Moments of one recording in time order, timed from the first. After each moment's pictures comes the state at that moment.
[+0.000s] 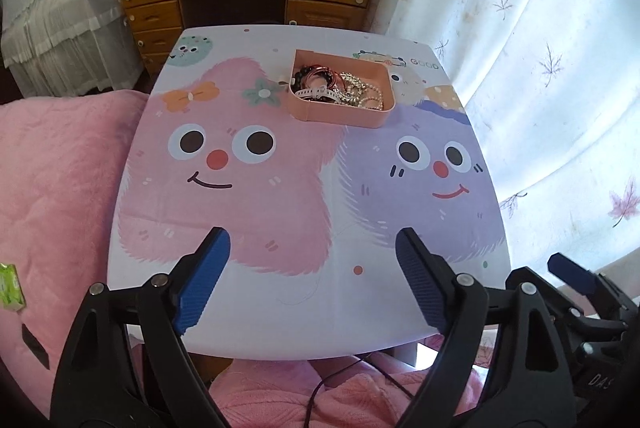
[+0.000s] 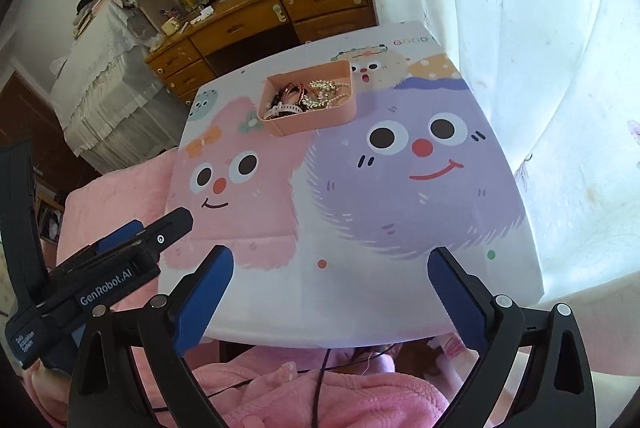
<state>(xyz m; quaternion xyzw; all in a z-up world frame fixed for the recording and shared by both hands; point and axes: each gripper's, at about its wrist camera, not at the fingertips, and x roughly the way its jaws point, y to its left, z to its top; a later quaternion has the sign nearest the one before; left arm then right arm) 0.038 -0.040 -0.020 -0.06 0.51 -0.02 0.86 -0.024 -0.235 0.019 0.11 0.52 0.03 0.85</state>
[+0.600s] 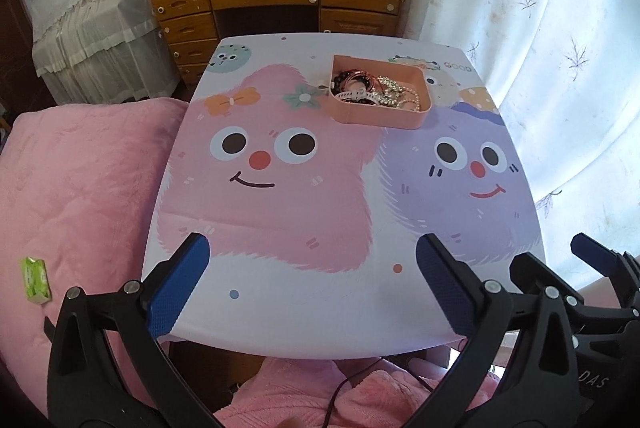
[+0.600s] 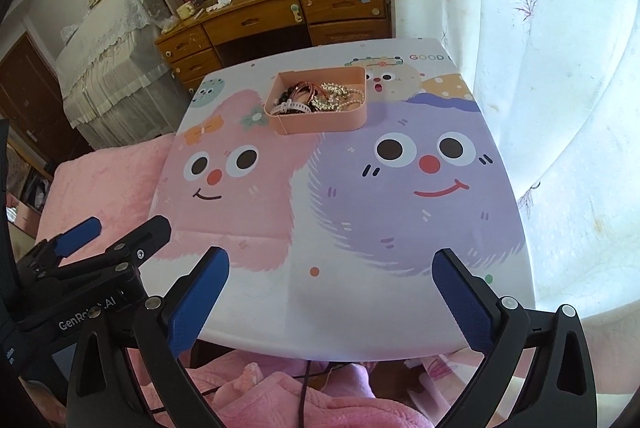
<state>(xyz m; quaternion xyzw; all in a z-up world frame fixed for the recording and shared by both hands) 0.020 -0.024 -0.024 -0.03 0.50 0.05 0.86 0.002 -0.207 -0.009 0.05 0.52 0.04 0.85</state>
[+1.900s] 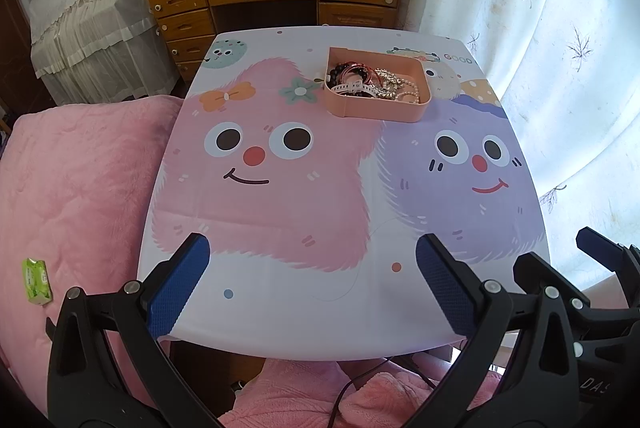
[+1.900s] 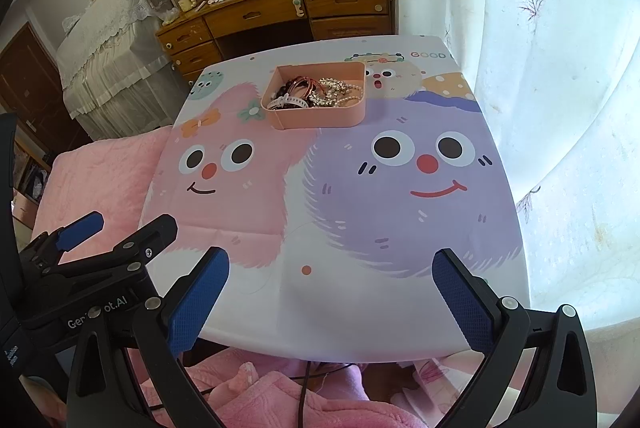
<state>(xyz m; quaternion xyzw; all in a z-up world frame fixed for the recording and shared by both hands) 0.028 -0.031 -0.034 -0.02 0.51 0.04 0.86 0.008 -0.206 -0.021 0.04 0.52 0.05 0.85</state>
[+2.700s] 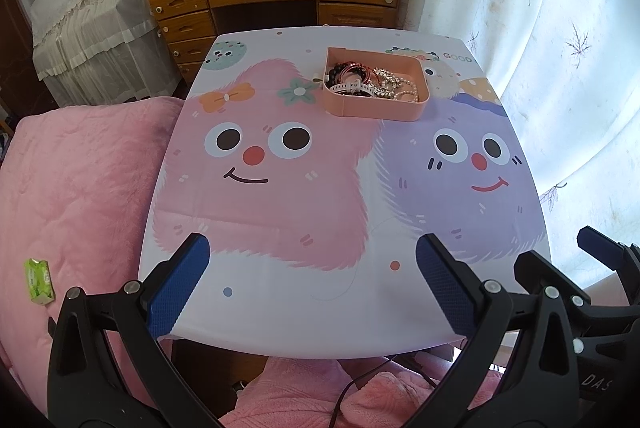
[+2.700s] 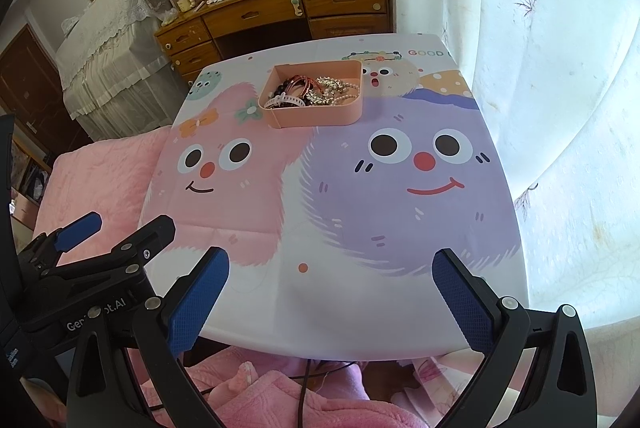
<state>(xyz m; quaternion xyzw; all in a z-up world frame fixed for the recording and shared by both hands) 0.029 -0.034 -0.032 -0.02 0.51 0.04 0.86 0.011 -0.213 -0.021 0.04 0.52 0.05 0.85</state>
